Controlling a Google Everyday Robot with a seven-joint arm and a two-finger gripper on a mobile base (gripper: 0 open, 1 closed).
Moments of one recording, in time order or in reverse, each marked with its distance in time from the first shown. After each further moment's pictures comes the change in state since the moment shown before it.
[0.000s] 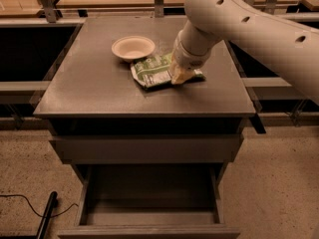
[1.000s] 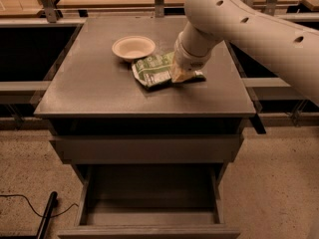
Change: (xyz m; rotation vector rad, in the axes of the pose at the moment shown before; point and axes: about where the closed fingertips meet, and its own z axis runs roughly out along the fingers) arm 0.003 0.004 0.005 -0.019 0.006 0.001
